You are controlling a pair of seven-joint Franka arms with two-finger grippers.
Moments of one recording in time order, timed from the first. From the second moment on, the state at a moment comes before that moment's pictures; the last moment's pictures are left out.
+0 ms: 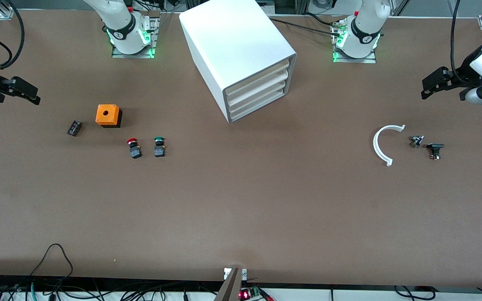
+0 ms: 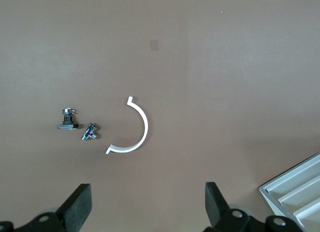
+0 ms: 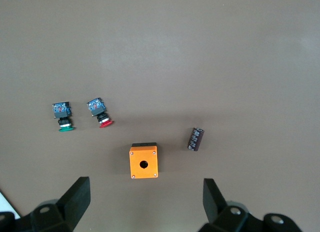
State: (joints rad) left arm -0.05 -0.04 0.00 -1.62 0.00 1.54 -0.02; right arm 0.05 -0.07 -0.12 -1.78 -0.05 1.68 -0.02
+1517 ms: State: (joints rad) left arm -0.08 0.08 -0.04 -1.64 0.00 1.52 -0.01; right arm 0.05 -0.07 -0.11 -1.77 -0.05 1.68 -0.02
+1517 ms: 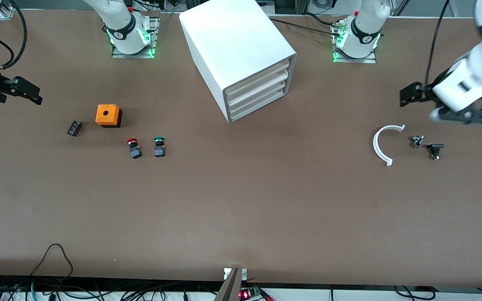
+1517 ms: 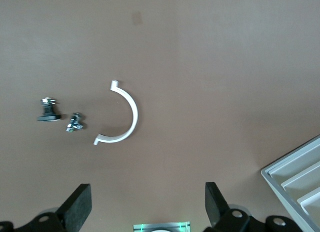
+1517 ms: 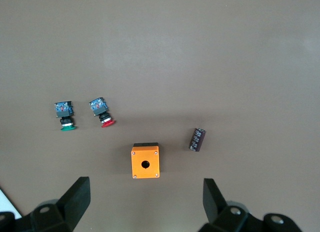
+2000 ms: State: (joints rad) left arm -0.11 0.36 -0.05 -1.67 -0.31 1.57 -0.01; right arm 0.06 0.00 -0.10 -1.75 -0.05 1.68 -0.03
